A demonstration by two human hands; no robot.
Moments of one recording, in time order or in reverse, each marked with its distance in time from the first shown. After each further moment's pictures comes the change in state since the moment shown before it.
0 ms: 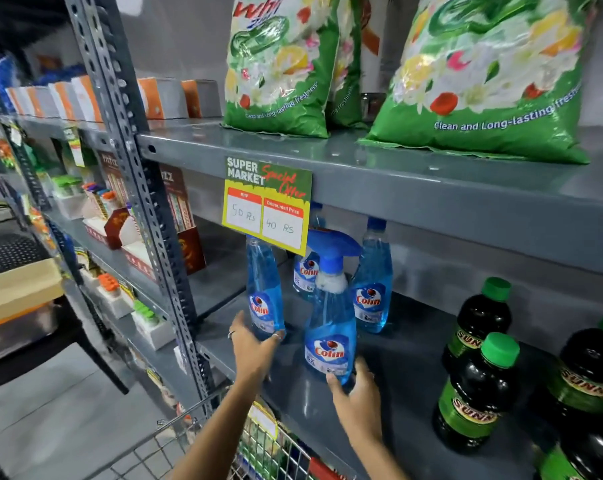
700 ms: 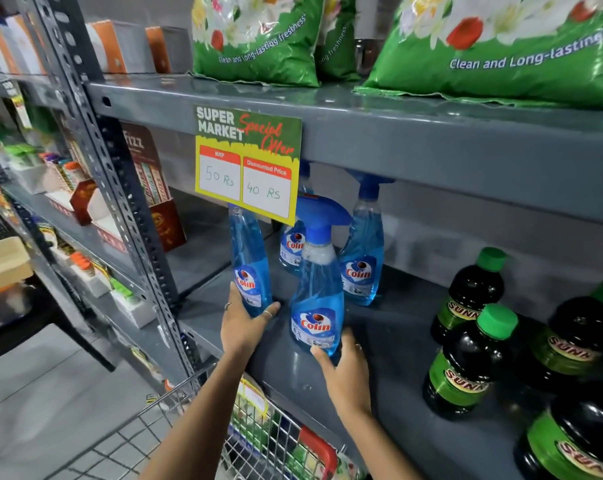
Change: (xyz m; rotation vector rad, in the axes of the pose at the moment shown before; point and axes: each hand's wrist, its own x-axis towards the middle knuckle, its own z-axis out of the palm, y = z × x) left_hand 0.025 -0.029 0.010 0.253 -0.075 0.116; right_hand 0.004 0.003 0.003 -0.087 0.007 -0.082
